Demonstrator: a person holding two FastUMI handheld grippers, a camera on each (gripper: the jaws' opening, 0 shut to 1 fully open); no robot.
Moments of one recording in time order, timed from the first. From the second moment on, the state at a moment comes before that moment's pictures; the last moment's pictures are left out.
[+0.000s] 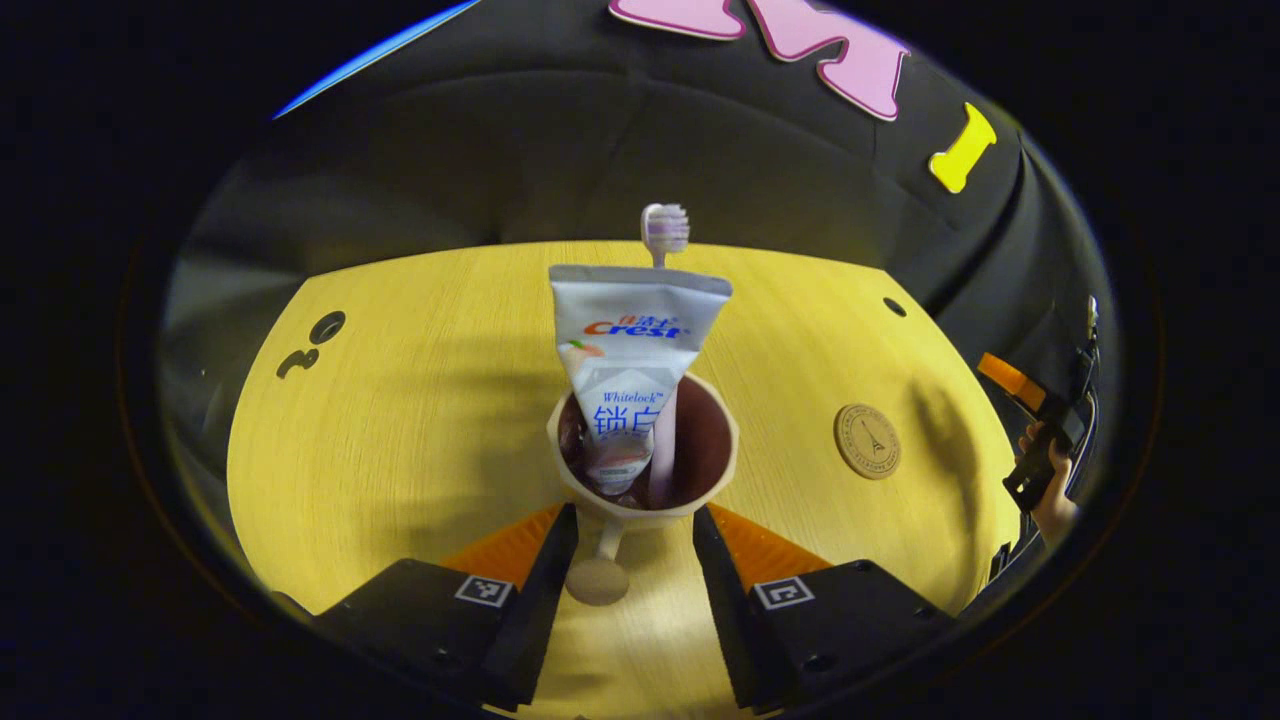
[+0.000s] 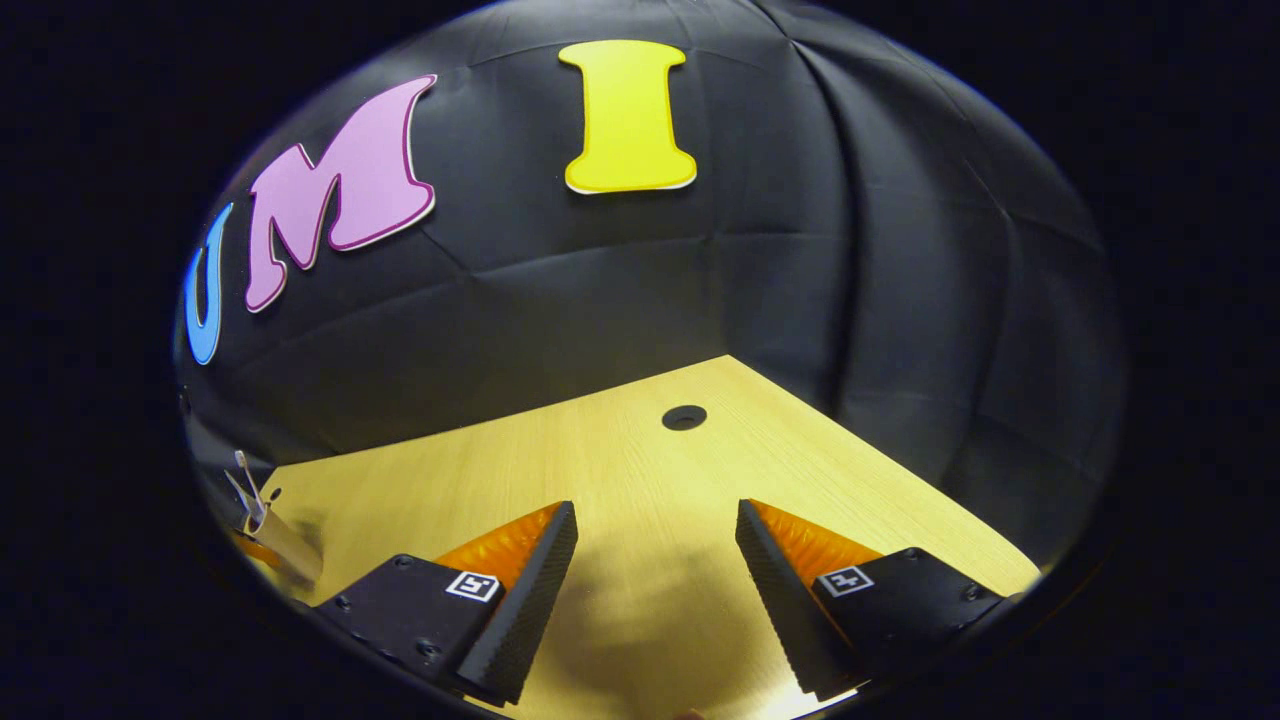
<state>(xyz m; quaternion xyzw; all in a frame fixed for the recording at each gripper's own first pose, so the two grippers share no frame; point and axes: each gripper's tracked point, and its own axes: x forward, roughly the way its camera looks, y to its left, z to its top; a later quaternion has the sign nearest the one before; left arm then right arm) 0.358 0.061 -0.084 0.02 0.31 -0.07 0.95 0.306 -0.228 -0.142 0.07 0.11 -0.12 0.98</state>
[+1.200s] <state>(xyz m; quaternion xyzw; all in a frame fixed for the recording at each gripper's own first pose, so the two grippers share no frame) 0.343 -0.005 -0.046 0.04 0.27 -0.08 0.96 0.241 -0.225 -0.138 0.07 0.14 -0.11 0.98</state>
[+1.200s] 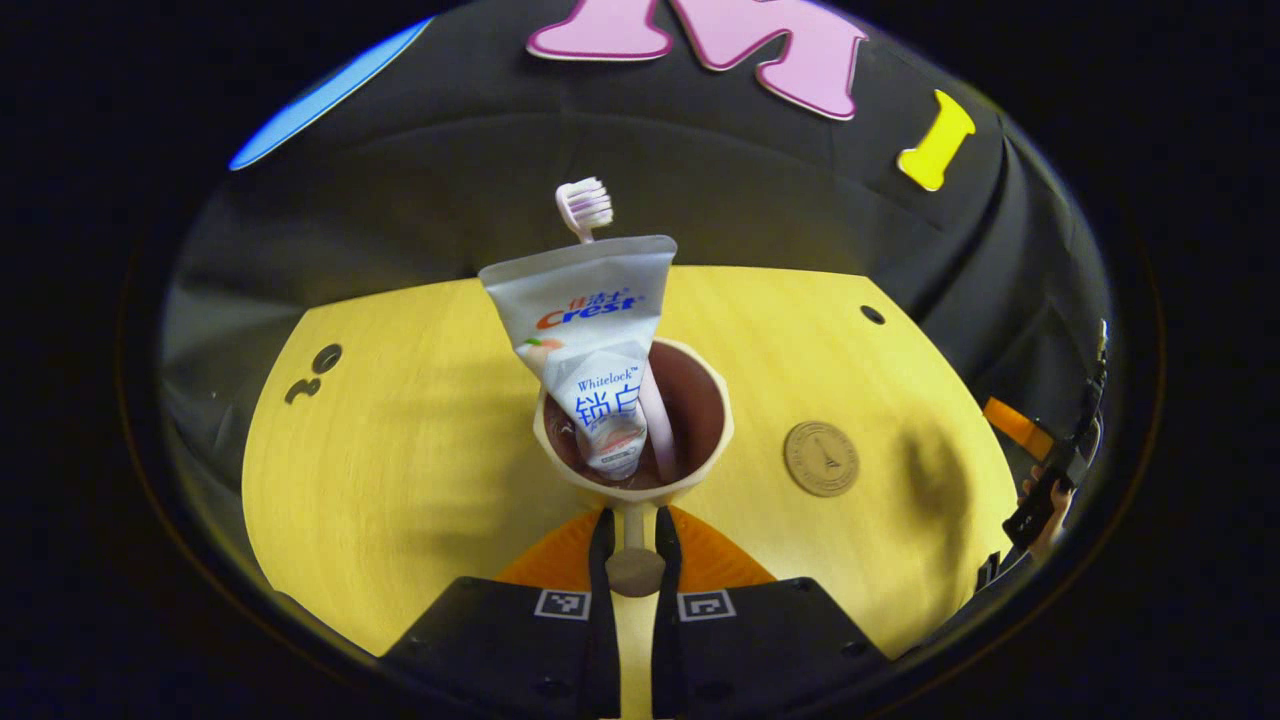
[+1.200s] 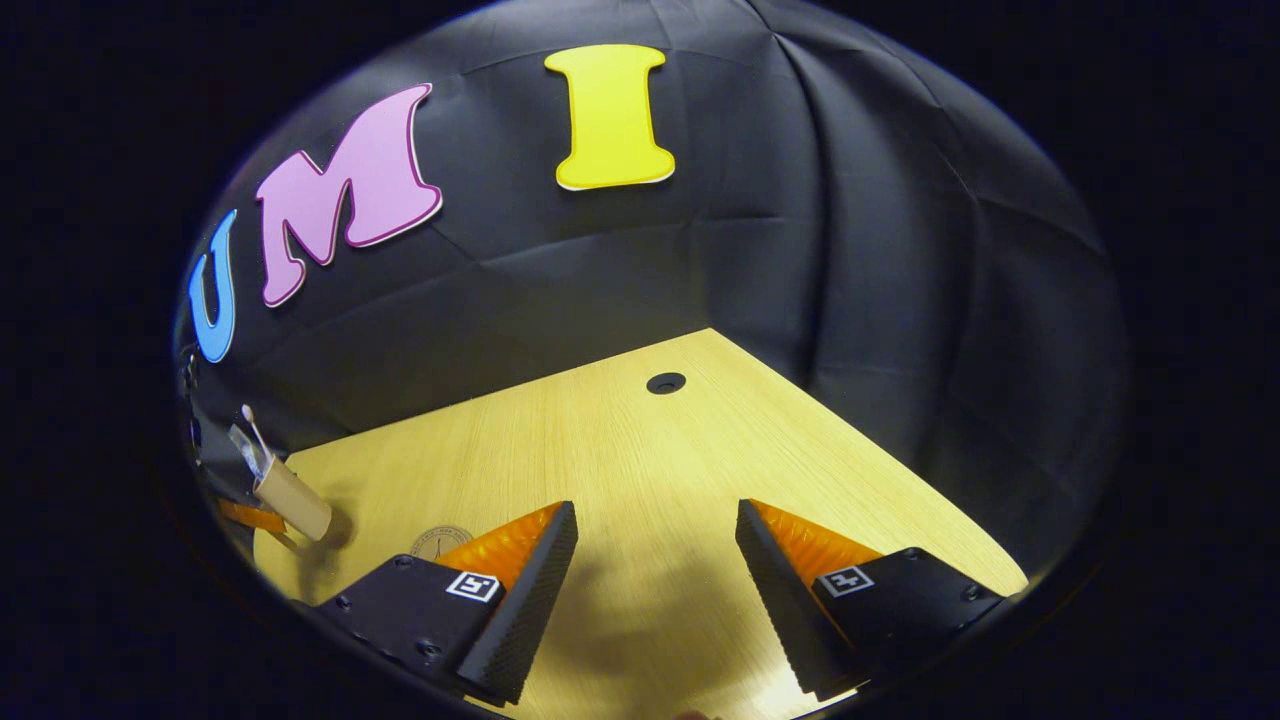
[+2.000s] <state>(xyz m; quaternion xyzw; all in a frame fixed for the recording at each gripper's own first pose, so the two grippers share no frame) 0.365 -0.178 -0.103 0.13 0.31 -0.20 0.92 0.244 -0.216 -0.133 0.06 0.13 -0.09 0.99</state>
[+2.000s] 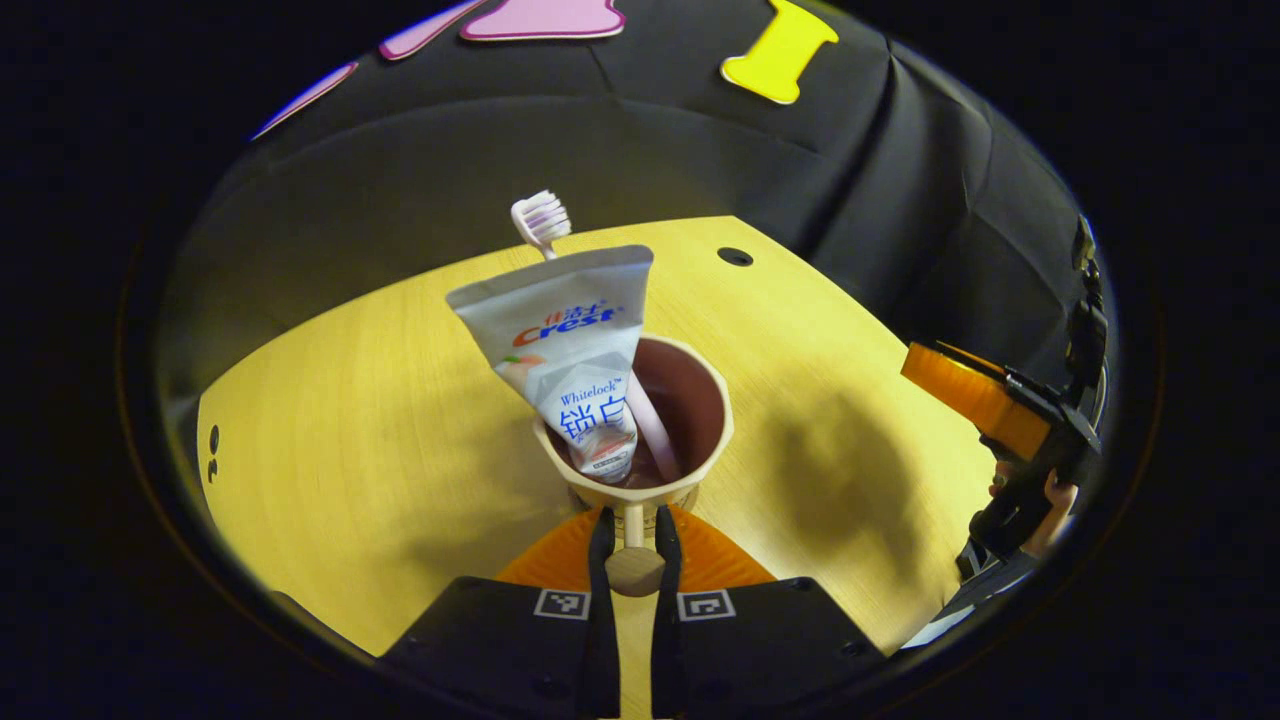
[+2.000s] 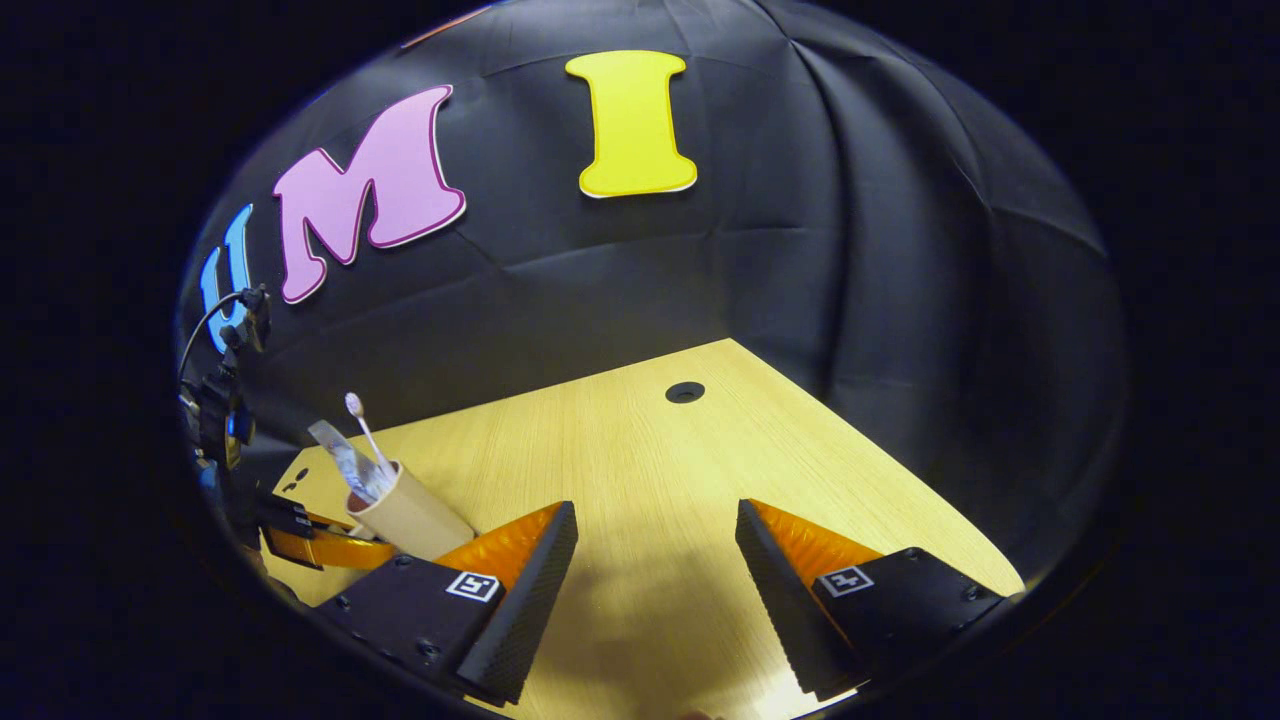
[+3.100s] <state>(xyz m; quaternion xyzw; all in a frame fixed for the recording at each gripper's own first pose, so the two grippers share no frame) 0.256 -0.087 0.014 0.09 0.13 -0.08 0.99 0.165 -0.150 -0.065 0.03 0.09 -0.04 0.99</state>
